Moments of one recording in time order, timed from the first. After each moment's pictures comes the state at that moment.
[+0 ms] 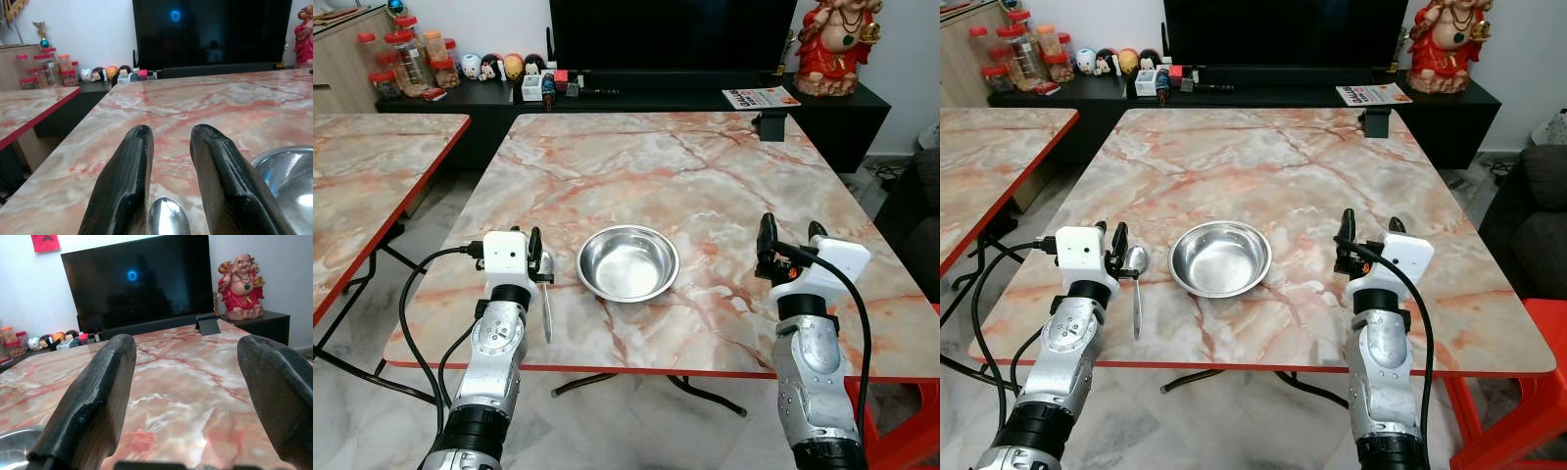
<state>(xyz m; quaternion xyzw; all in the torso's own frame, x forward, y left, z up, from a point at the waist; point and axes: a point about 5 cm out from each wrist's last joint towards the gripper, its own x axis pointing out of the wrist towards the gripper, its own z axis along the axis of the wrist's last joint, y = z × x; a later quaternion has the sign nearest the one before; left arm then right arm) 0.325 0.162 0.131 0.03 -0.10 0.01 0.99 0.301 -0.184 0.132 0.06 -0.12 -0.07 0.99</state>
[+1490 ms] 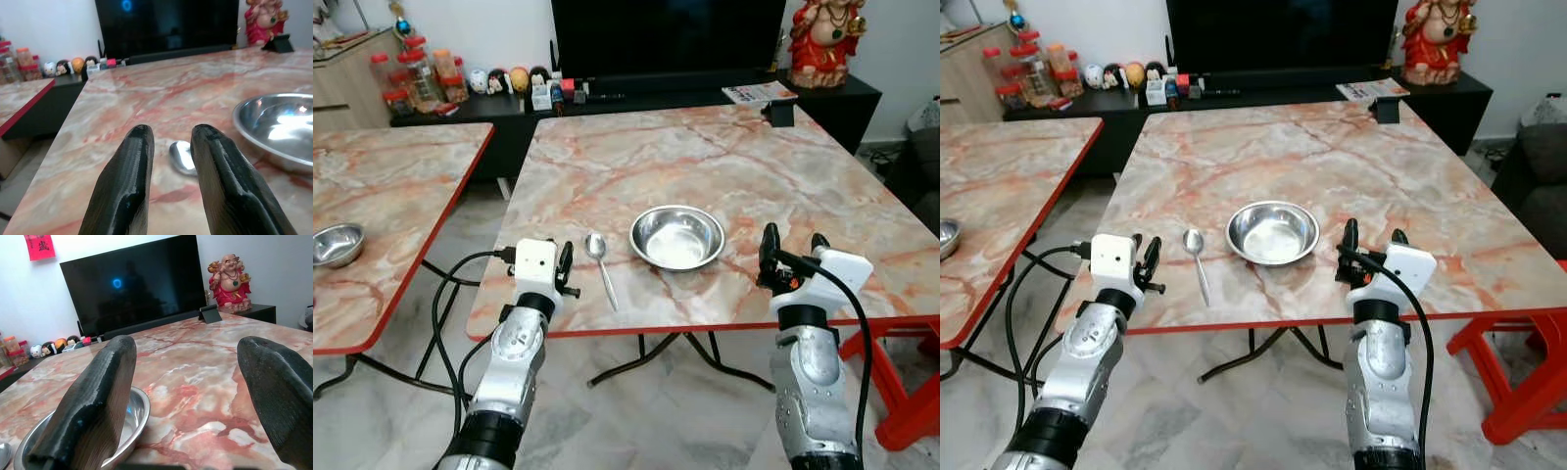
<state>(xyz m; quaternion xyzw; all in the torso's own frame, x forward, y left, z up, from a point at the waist) 0.321 0.131 0.121 0.02 -0.07 -0.07 0.99 0.293 -0.182 0.128 0.07 -0.12 -0.08 0.99</state>
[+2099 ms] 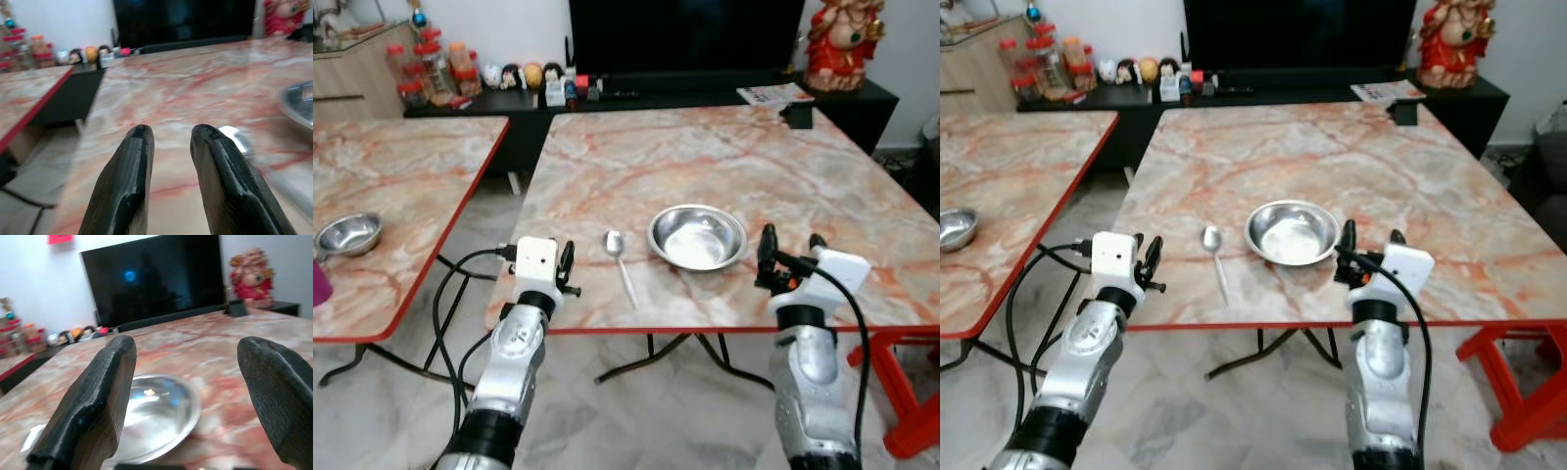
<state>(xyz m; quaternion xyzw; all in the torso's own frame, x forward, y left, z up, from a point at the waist) 0.323 0.141 0.121 0.03 -0.05 -0.06 1.00 0.295 -0.171 0.128 0.07 -0.11 -0.06 0.99</state>
